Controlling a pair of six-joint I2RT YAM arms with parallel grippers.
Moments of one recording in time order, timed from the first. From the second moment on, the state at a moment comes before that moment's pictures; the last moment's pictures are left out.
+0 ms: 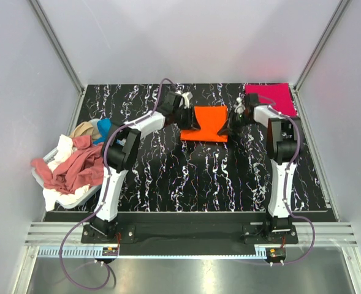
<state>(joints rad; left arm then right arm) -0.48 2.28 1.76 -0.21 0.47 -0.50 0.07 2.27 1.68 -0.55 -0.70 0.43</state>
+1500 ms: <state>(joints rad) -0.45 1.93 1.63 -0.61 0.51 -0.44 0.02 2.10 1.45 -0.41 -0.76 0.43</state>
